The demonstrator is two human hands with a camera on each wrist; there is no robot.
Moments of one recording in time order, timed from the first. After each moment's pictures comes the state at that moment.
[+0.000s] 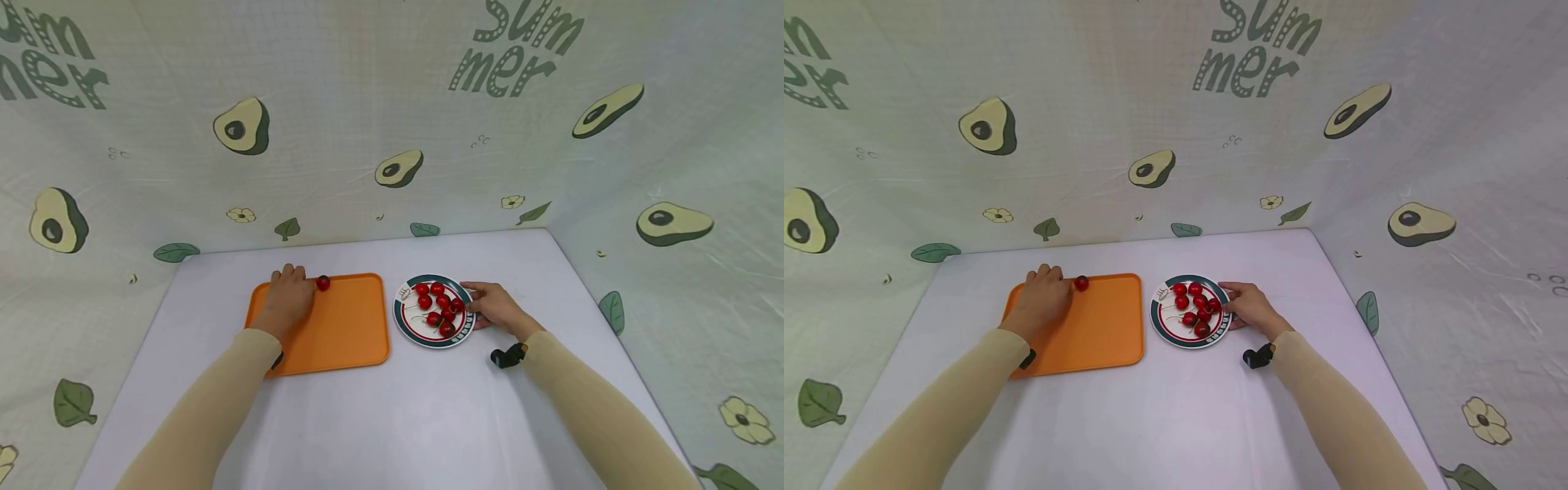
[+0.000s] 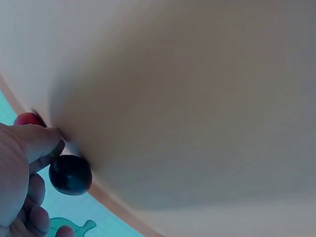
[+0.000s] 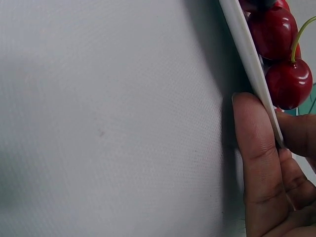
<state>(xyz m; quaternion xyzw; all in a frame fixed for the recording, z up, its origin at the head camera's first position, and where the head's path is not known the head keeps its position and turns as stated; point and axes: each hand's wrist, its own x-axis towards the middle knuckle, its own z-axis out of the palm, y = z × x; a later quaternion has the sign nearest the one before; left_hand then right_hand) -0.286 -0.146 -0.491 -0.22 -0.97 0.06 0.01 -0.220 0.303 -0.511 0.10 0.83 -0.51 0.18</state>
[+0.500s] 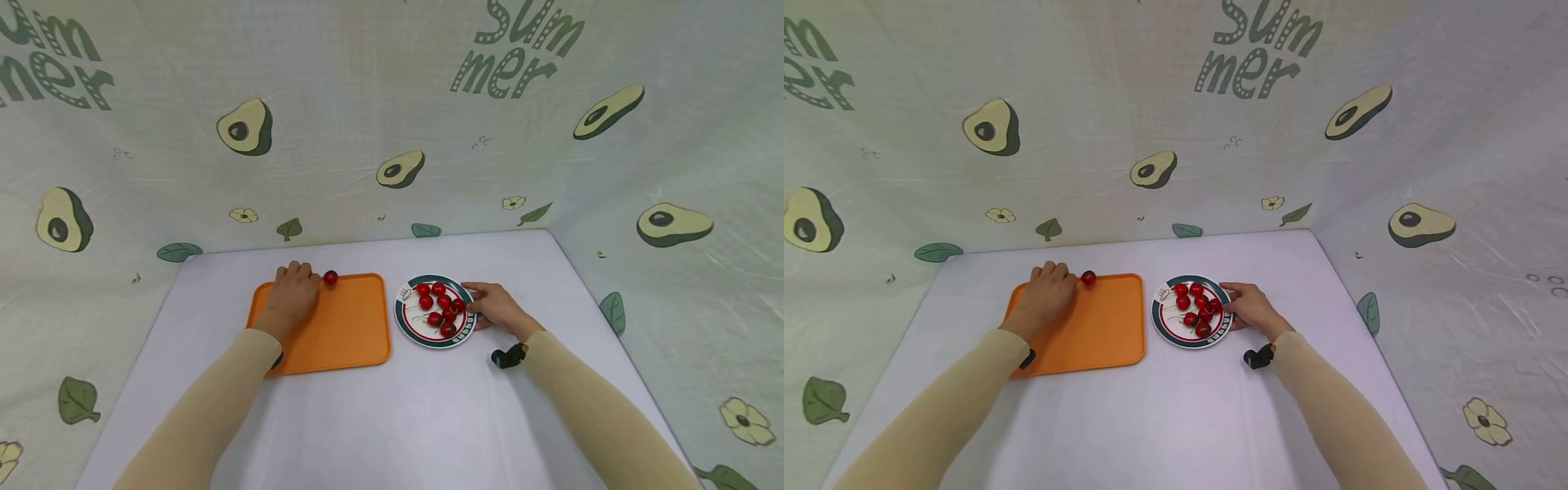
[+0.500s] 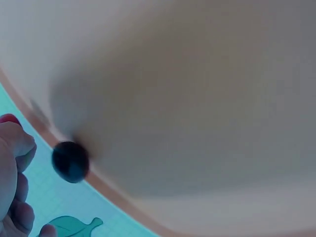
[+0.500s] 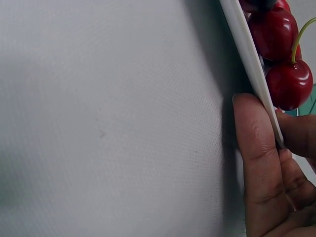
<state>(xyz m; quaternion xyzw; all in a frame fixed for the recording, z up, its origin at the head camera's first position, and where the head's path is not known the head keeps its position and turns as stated) -0.282 -0.144 -0.484 -0.25 -0.97 0.08 0.04 -0.220 0.302 -0.511 0.10 0.83 -0.51 0.18</state>
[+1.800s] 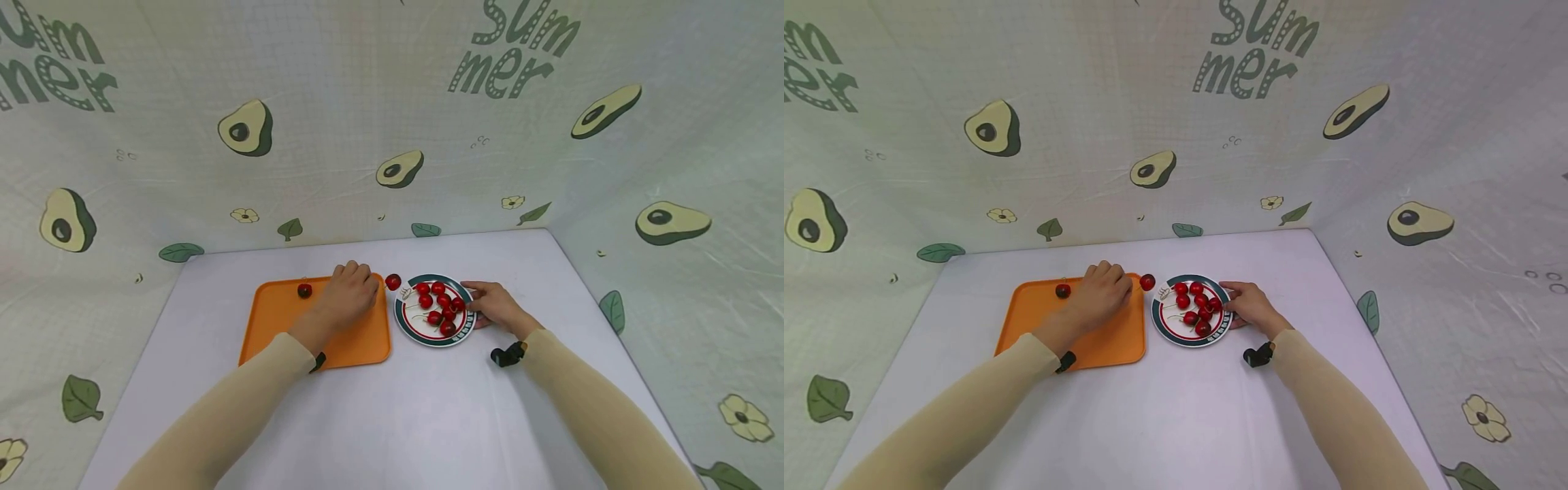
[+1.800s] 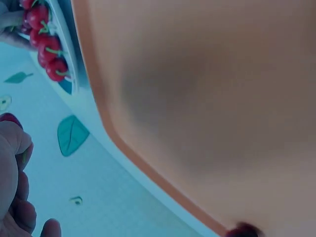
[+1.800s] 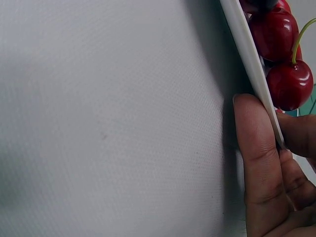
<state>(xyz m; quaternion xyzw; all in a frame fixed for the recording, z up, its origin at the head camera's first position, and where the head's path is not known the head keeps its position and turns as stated) -0.245 -0.048 -0.455 -0.36 -0.92 0.09 0.11 -0.219 0.302 -0.511 0.11 0.83 -0.51 0.18</state>
